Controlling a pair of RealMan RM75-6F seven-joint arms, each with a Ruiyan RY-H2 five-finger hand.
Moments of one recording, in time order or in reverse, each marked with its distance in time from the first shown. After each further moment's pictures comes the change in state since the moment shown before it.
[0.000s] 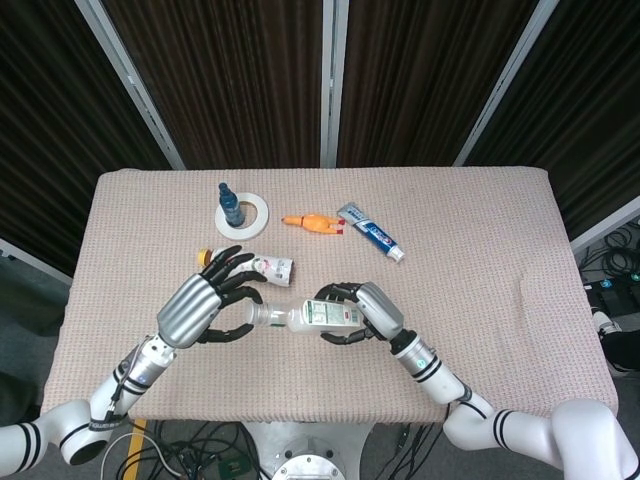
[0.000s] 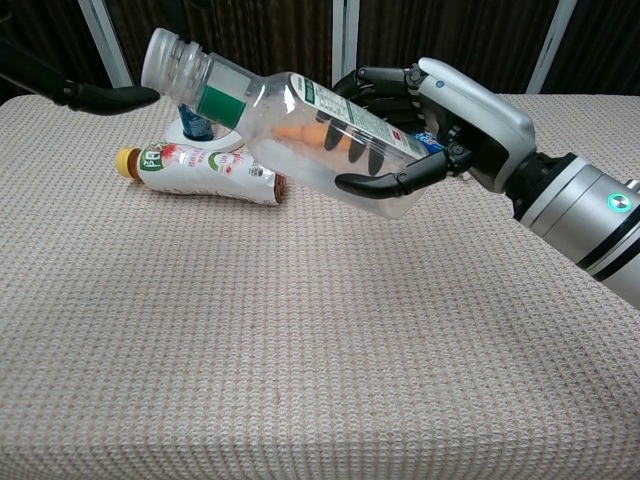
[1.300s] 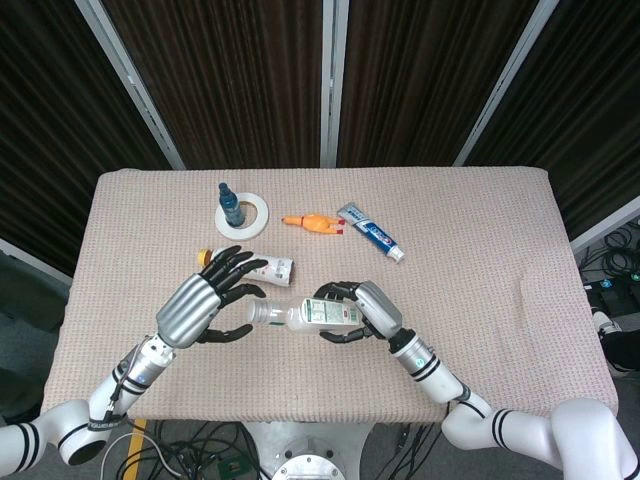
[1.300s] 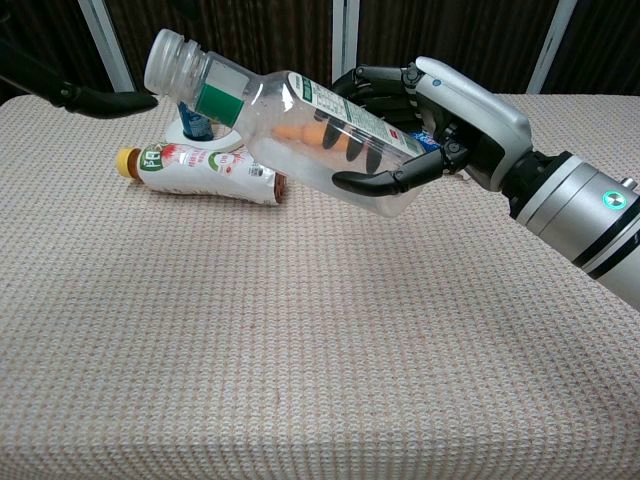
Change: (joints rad) left arm 0.000 0.006 0.002 -0.004 -0.001 -0.008 -0.003; right arm 0.004 -0.002 0.008 -0.006 0.010 -0.013 0.000
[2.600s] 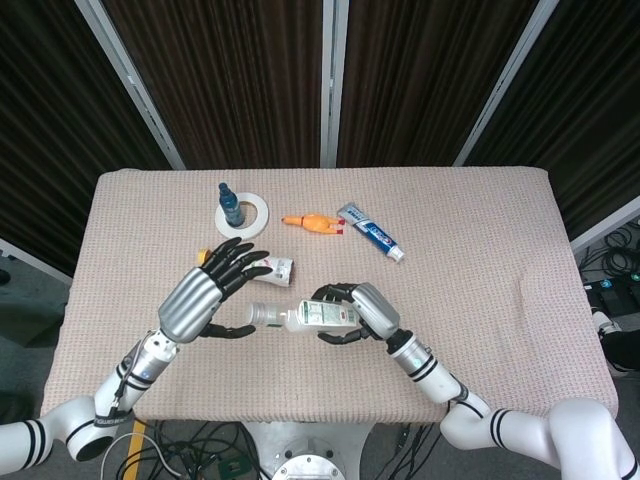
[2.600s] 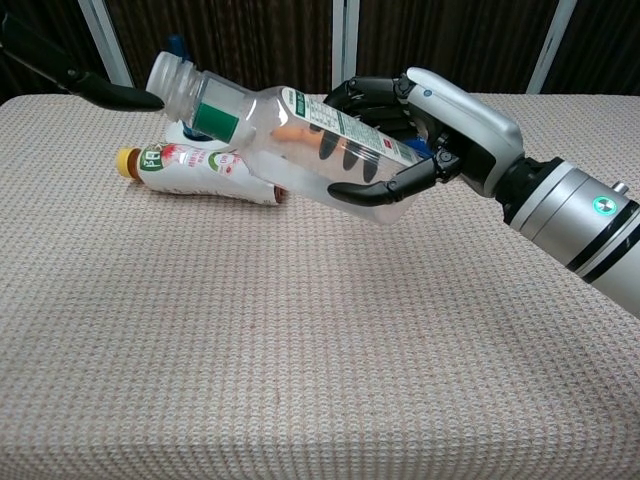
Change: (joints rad) left arm -0.006 -0.018 -0.039 -0.009 -0.021 0.005 0.031; right arm 0.006 -0.010 -0.003 0.008 0.003 -0.022 -0.033
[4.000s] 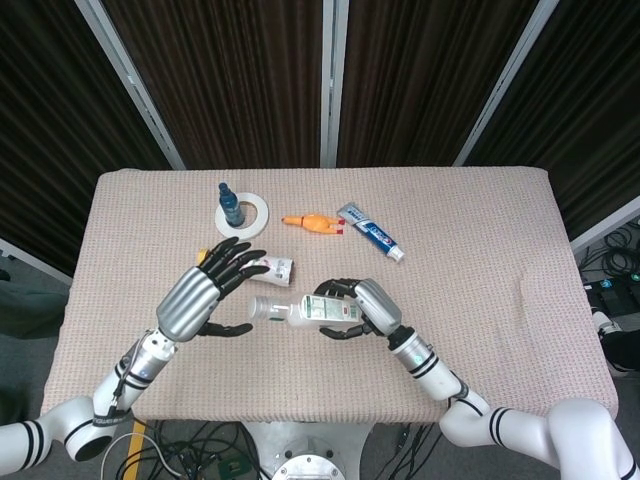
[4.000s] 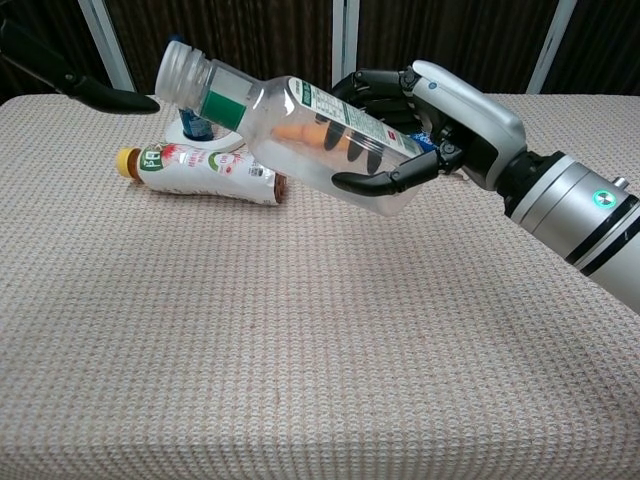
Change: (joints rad) left arm 0.013 -0.002 -0.007 0.013 -0.006 -0.017 -0.010; right arm -0.004 -0.003 0.018 0.016 0.005 0.007 0.017
